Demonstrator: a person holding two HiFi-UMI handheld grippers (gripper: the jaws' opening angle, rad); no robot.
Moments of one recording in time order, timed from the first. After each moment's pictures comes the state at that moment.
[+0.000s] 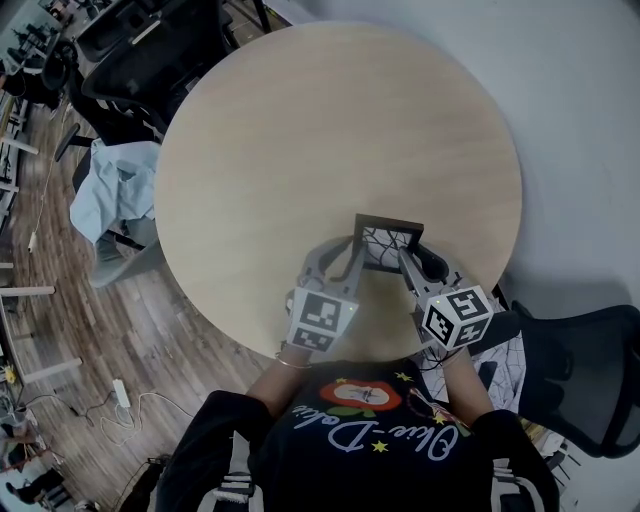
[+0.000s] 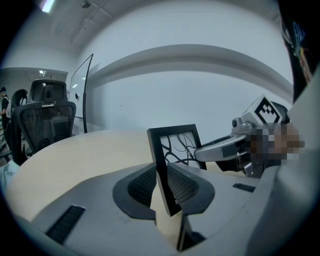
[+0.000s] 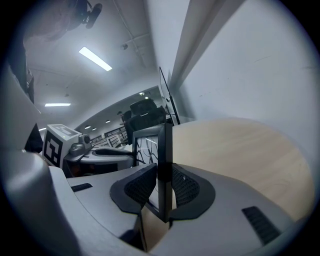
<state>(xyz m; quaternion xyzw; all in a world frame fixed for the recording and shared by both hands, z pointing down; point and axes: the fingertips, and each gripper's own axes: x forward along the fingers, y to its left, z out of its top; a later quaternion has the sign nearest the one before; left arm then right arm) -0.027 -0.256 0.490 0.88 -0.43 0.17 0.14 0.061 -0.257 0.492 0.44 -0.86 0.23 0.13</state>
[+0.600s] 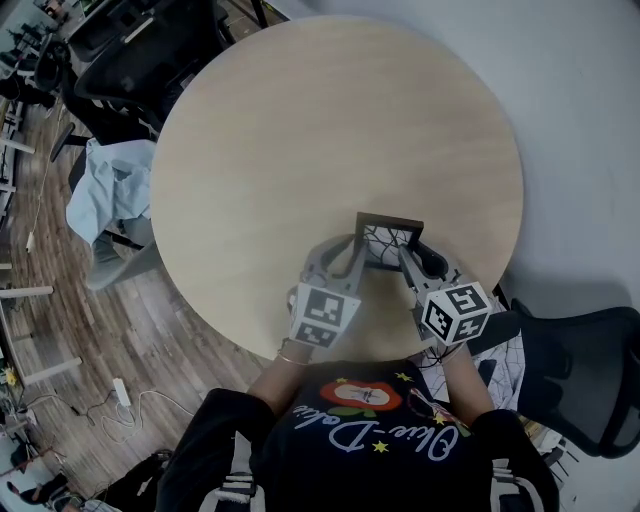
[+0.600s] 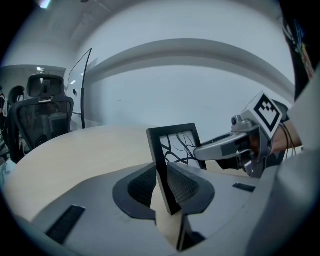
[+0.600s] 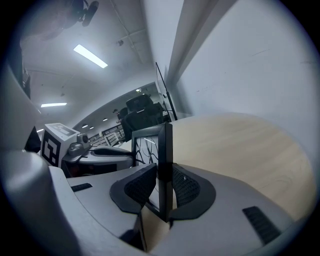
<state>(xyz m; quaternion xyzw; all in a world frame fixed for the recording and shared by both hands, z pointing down) -0.024 -0.266 0.507 0.87 -0.42 0.19 0.15 0.064 -0.267 0.509 0.45 -0.85 0.25 0.15</state>
